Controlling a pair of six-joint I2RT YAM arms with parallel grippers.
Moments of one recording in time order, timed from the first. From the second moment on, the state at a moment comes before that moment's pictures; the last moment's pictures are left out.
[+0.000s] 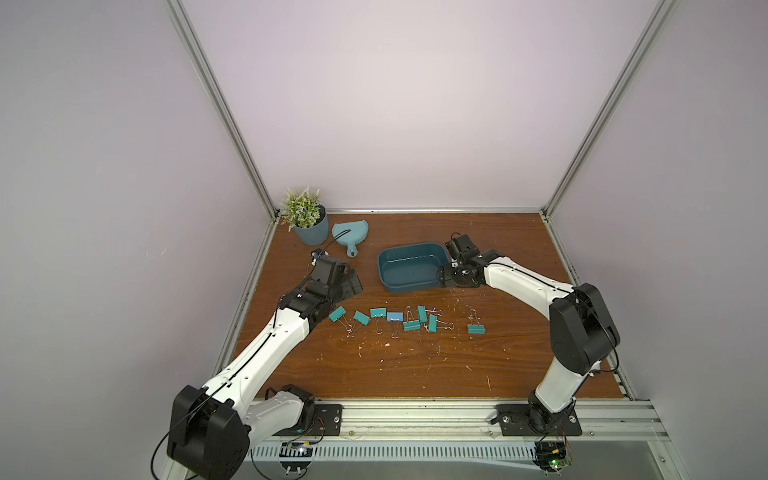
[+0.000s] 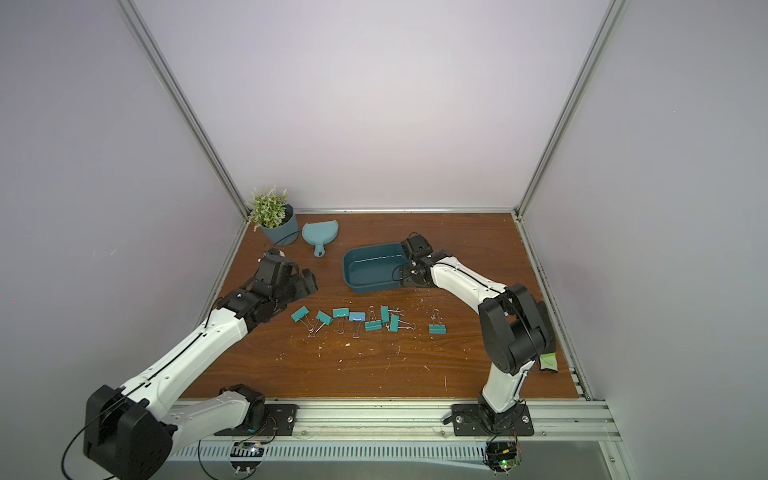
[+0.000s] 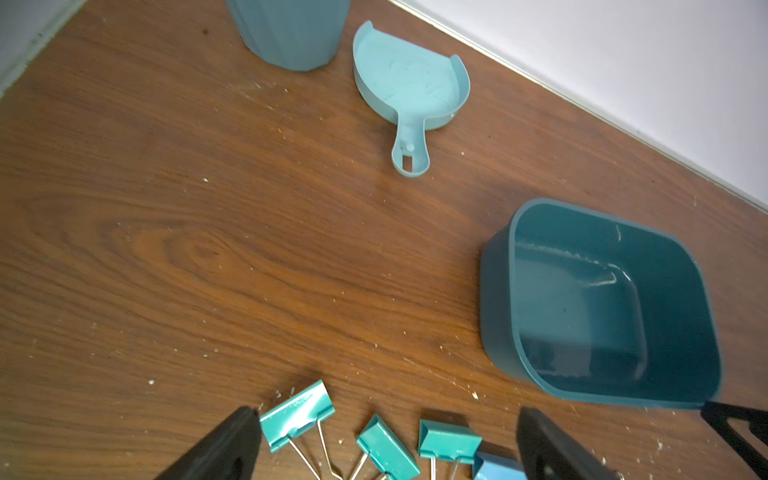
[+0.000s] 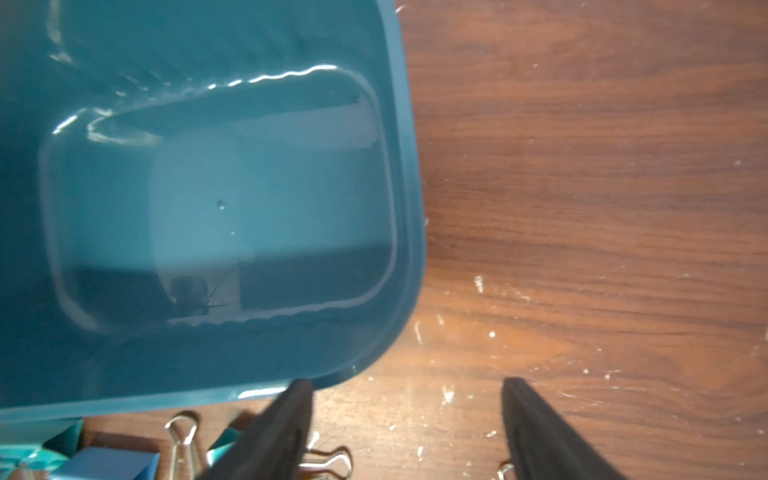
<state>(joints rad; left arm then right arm) -0.37 1.13 0.86 -0.51 -0.27 -0.66 0.52 1.74 1.27 -0.61 0.18 0.45</state>
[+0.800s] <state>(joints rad) -0.12 1.29 0.45 0.28 -0.67 -0.34 0.40 1.23 0.62 0.06 0.57 0.24</state>
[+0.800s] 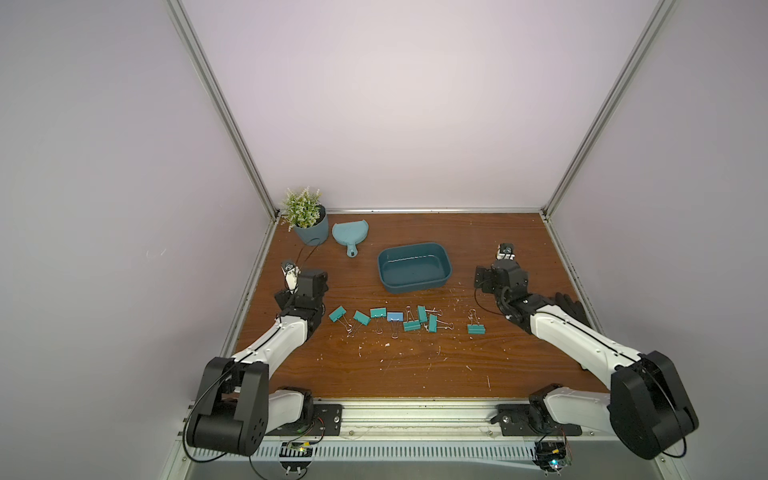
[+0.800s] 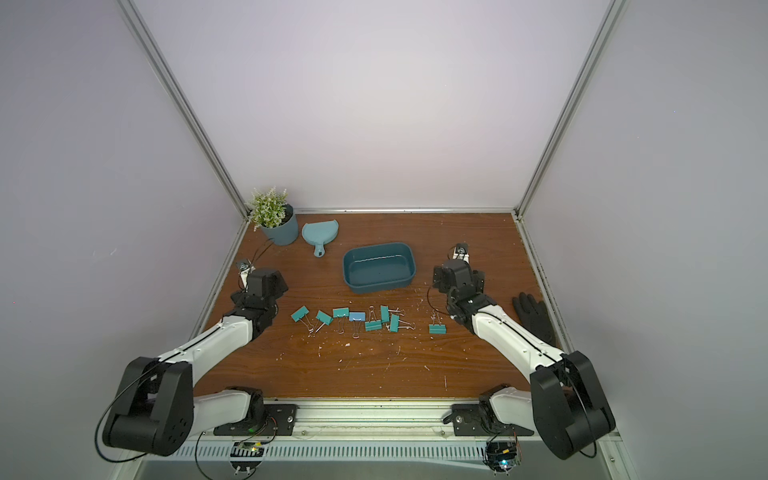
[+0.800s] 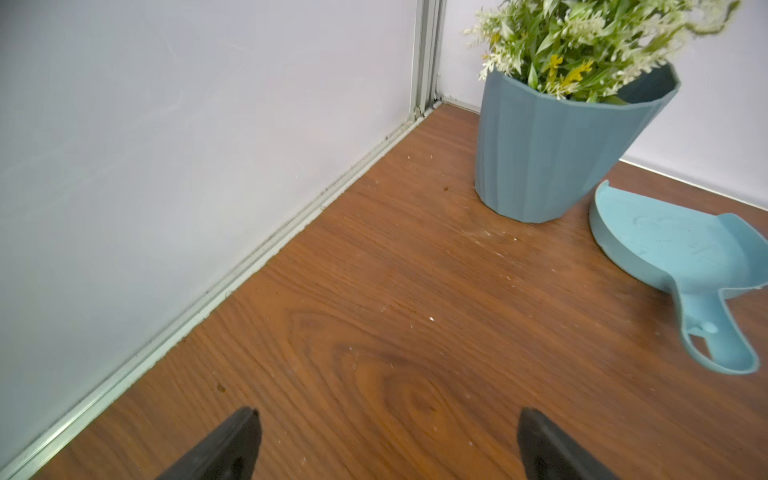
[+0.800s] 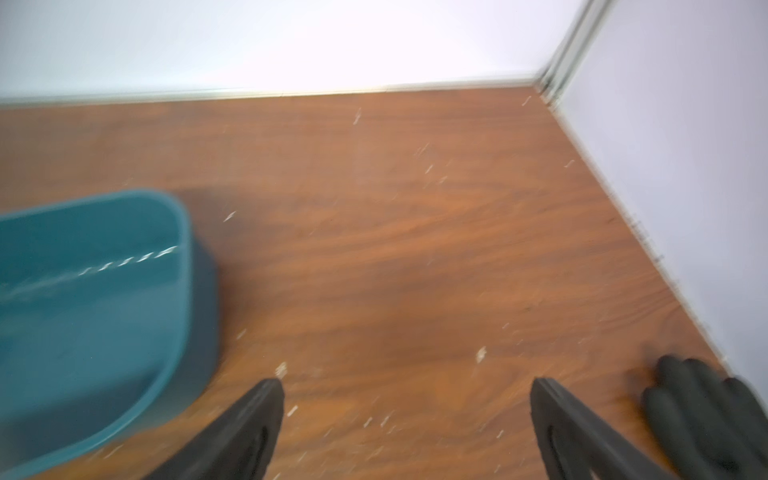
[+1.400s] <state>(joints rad) -0.11 1.52 0.29 0.99 -0.51 -0.01 0.20 1.43 0.47 0.68 0.56 0.05</state>
